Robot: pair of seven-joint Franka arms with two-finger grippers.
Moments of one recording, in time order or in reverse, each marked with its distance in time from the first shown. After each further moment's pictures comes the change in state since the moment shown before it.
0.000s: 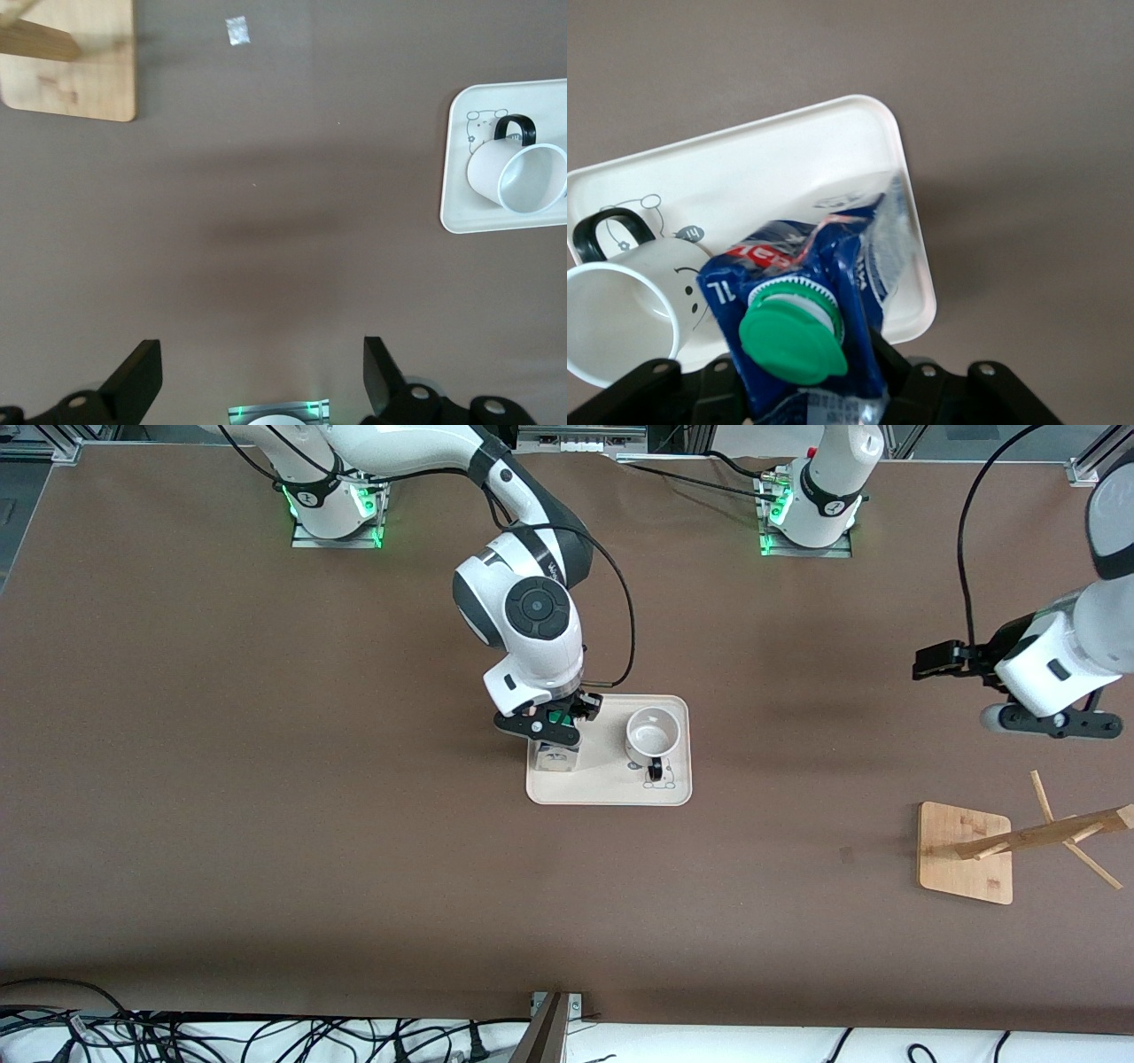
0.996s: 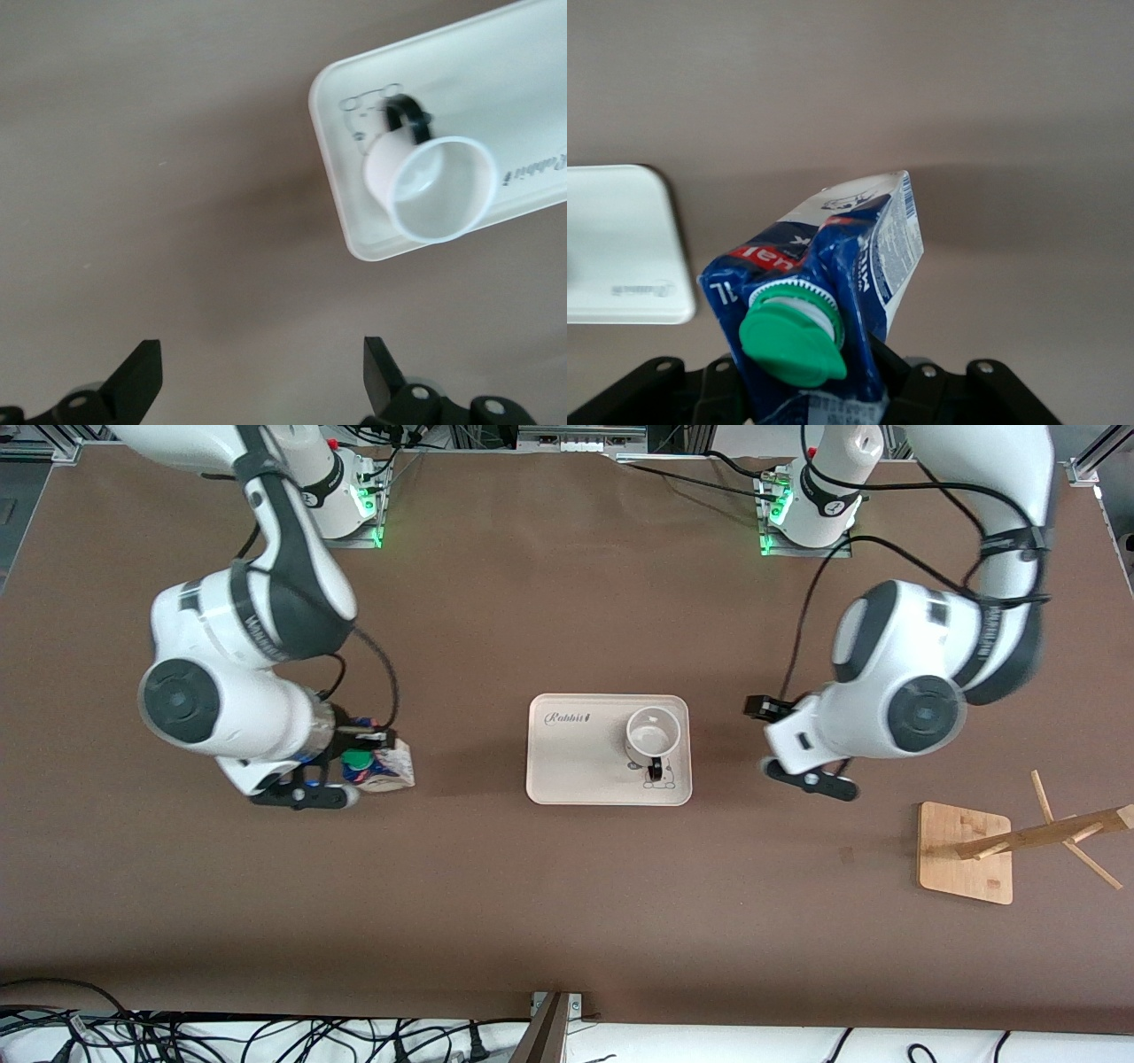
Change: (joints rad) left arm -0.294 0.242 -0.011 0.002 -0.069 0.199 -0.015; right arm -0.455 -0.174 -0.049 -0.058 0.075 -0.344 -0.730
